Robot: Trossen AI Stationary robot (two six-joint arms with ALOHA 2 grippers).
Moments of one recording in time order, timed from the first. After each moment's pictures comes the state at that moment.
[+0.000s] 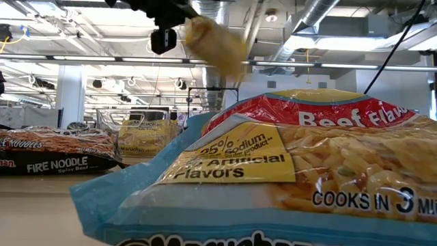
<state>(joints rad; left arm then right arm) 0.24 1.25 1.03 -0.19 0.36 -0.60 0.37 1.80 1.63 -0.53 1.04 -0.31</state>
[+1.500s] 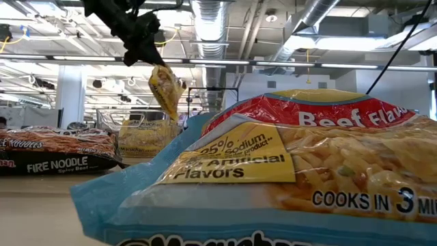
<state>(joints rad) 0.72 1.13 1.03 -0.50 0.21 -0.02 0.45 1.70 1.63 -0.68 1.16 -0.25</state>
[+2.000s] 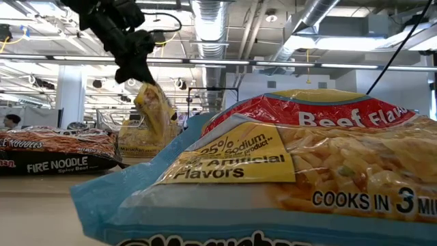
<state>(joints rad) 0.78 1.14 0.93 -0.54 0.31 -0.02 0.44 1.70 1.63 -0.68 1.16 -0.24</state>
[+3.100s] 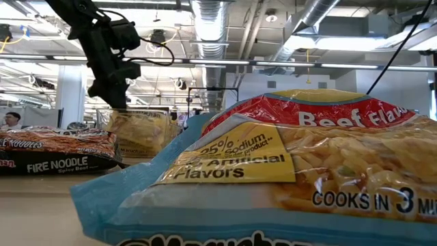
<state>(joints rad) 0.79 1.14 0.77 -0.62 0.00 -0.03 0.43 1.70 1.63 -0.68 1.15 -0.24</state>
